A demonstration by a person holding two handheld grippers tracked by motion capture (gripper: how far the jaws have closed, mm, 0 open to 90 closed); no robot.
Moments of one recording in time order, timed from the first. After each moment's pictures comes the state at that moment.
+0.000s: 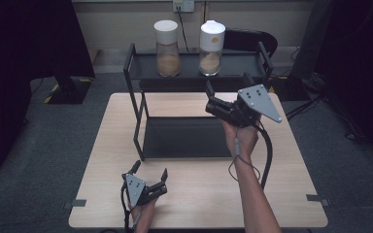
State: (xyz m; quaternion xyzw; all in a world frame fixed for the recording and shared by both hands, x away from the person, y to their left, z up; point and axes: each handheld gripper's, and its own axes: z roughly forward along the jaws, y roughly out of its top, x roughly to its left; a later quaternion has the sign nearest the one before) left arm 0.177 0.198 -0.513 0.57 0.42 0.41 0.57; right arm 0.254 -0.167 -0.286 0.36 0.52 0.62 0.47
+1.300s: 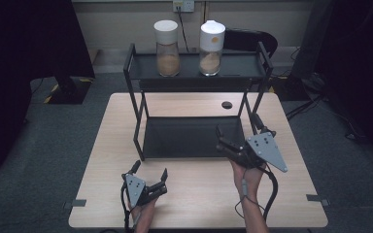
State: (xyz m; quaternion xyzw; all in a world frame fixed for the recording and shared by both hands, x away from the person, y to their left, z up) left arm 0.177 0.198 -0.513 0.57 0.42 0.41 0.57; right arm 0.196 -0.183 -0.358 0.38 0.52 0.60 0.48
